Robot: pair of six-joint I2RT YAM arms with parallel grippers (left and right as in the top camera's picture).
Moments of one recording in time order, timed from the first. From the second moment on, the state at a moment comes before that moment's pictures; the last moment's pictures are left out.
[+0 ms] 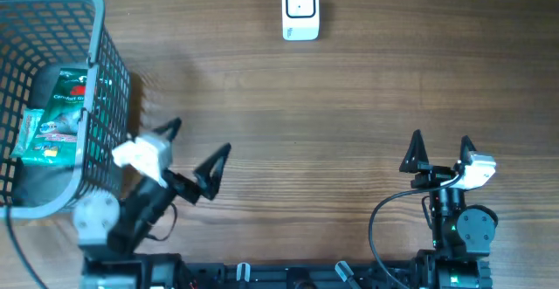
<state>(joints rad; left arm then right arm) 0.02 0.37 0.52 -0.27 0.58 -0.21 -0.06 0.02 0.01 0.00 0.00 0.20</state>
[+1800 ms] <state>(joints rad) 0.86 1.49 1.27 -0.99 0.26 -0.58 -0.06 0.02 0.01 0.00 0.00 0.20</state>
